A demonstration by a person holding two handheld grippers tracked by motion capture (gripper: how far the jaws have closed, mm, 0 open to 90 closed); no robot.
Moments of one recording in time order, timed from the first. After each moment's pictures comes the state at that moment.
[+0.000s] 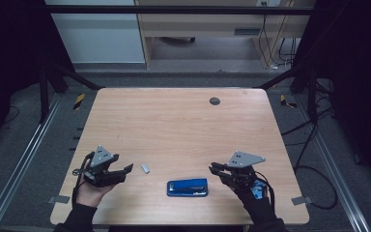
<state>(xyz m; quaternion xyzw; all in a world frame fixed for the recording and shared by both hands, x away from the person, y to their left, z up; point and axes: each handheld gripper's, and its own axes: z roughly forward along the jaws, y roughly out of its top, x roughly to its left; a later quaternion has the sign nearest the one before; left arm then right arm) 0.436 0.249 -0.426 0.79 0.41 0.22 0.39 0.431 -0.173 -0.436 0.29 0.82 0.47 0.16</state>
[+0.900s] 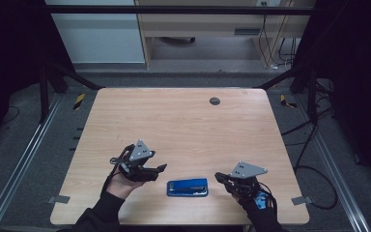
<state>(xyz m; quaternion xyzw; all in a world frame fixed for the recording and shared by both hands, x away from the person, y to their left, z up) 0.450 0.158 -0.410 0.85 0.30 0.17 0.40 0.411 -0.181 -0.459 0.31 0.82 0.44 0.17</state>
